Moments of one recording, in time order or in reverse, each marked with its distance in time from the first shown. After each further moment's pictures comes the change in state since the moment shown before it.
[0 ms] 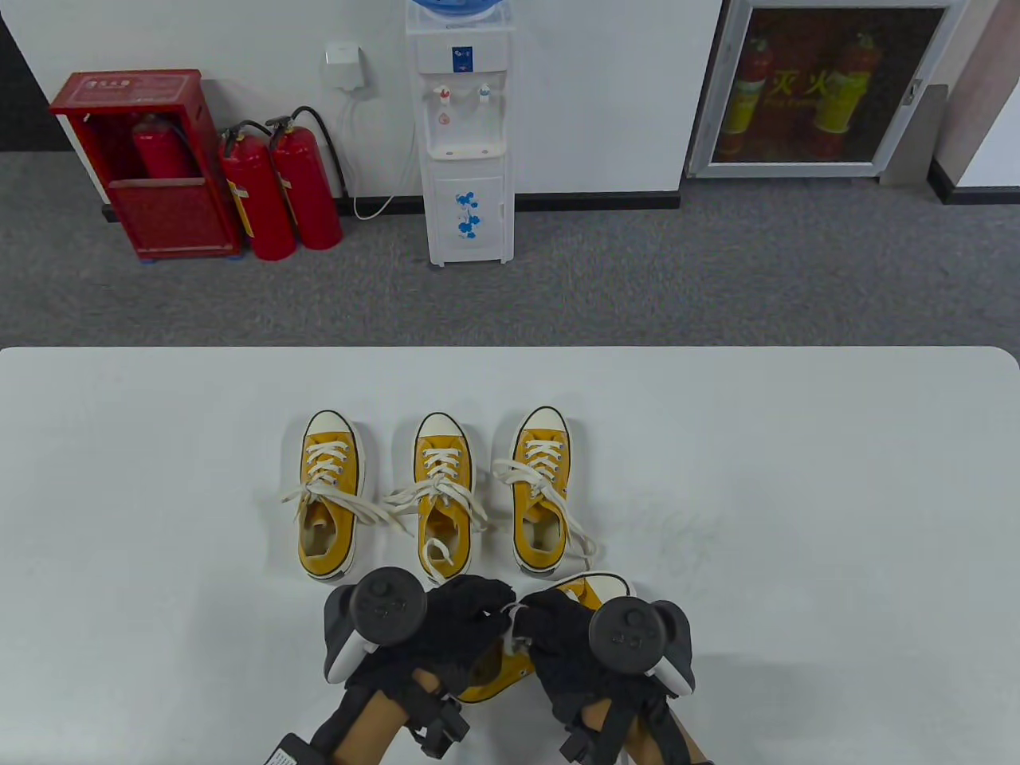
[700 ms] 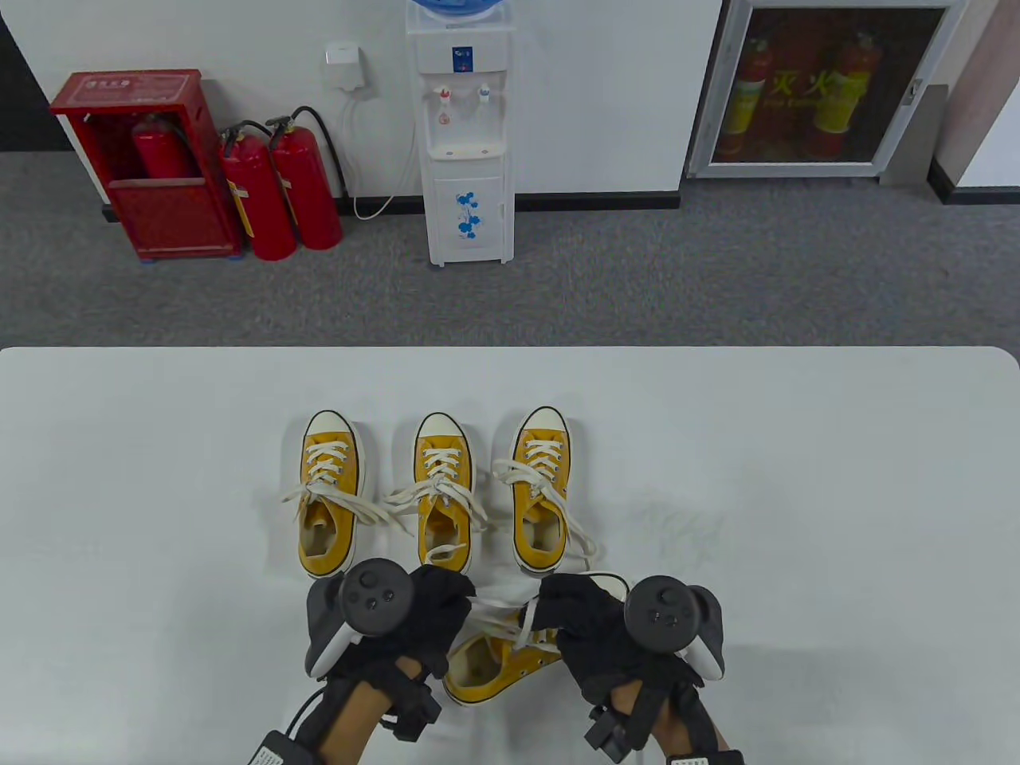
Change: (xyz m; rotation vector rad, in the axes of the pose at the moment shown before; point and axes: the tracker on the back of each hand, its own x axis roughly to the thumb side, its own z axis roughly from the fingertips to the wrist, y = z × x) left_hand -0.019 0.025 0.001 0.046 0.130 -0.177; right_hand -0.022 -0.029 0.001 0.010 0.060 -0.087
